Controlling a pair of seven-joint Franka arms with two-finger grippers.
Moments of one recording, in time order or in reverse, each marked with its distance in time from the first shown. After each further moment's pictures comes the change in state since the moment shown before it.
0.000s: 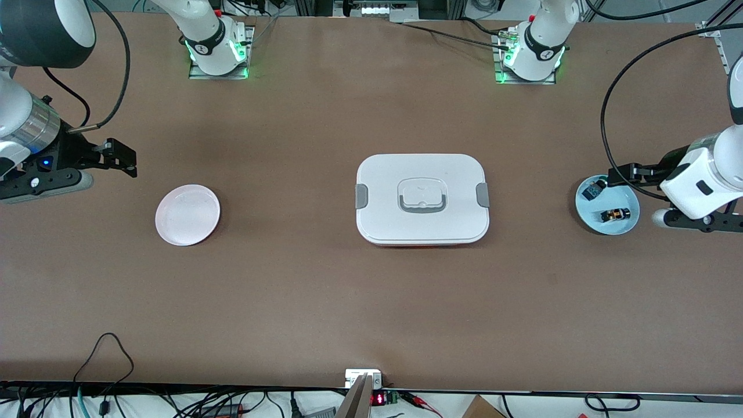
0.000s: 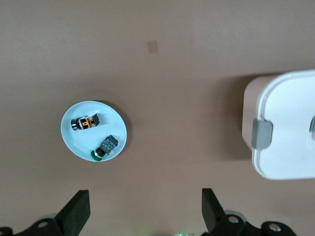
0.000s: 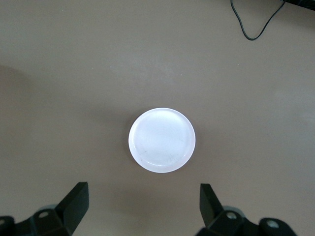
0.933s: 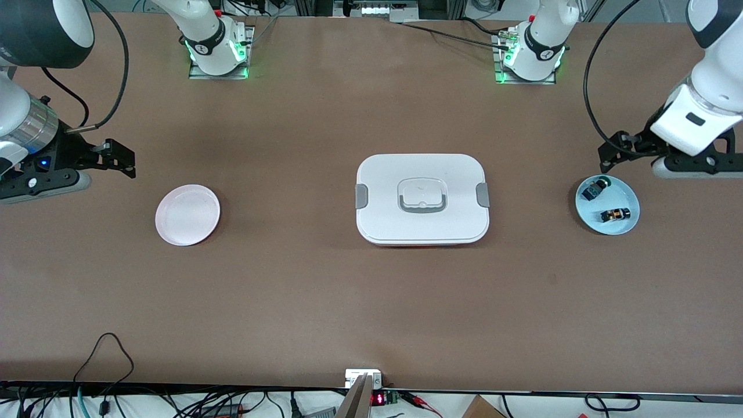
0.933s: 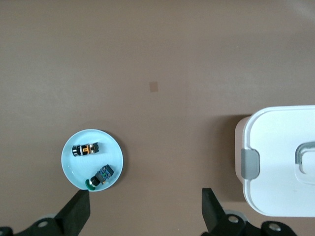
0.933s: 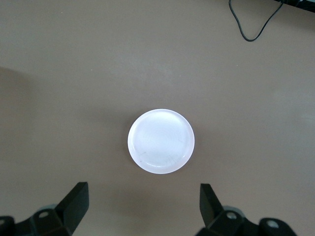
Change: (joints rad) left arm -0.300 -0.419 0.345 -0.514 -0.100 0.402 -0.030; right arm -0.002 0.000 -0.001 0.000 0.000 0.005 0.000
